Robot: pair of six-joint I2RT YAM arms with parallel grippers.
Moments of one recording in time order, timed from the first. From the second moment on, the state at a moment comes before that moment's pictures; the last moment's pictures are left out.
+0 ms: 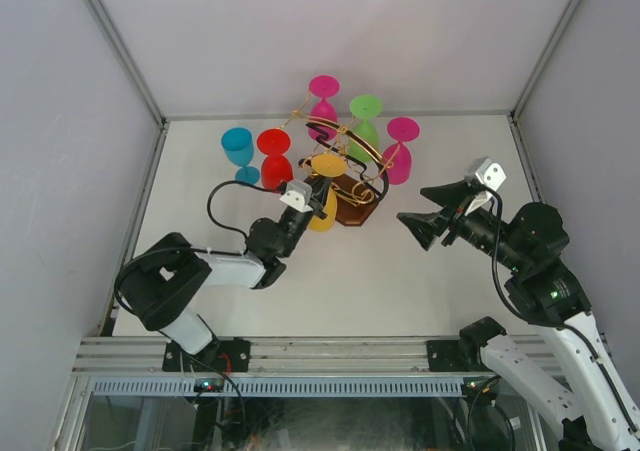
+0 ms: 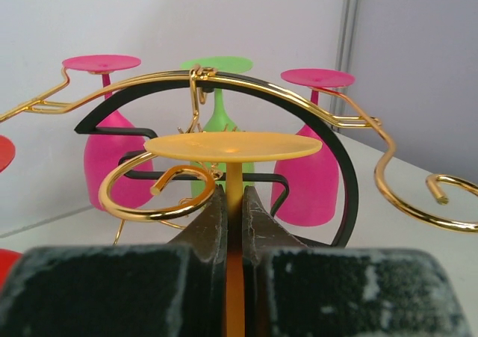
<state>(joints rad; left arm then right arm) -0.81 1.59 0.56 1.43 -0.21 0.08 0.41 0.61 0.95 -0.37 -0.43 0.08</state>
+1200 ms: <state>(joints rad) -0.68 1.68 0.66 1.45 -0.27 0.11 0.41 0.64 0.95 -0.37 -0.45 0.08</state>
